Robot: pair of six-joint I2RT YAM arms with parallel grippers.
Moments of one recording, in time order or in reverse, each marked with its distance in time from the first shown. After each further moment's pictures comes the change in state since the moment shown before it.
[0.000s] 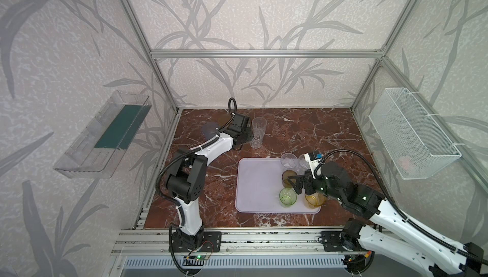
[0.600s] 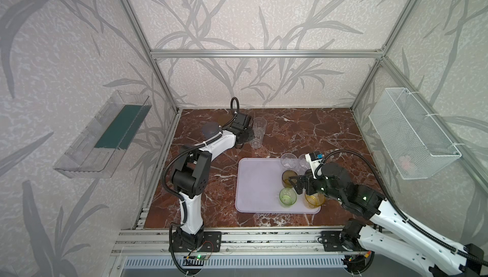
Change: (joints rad) left arm 0.000 0.070 0.070 -0.040 -0.025 0.023; right arm -0.011 -0.006 -0.005 -0.014 0.001 0.006
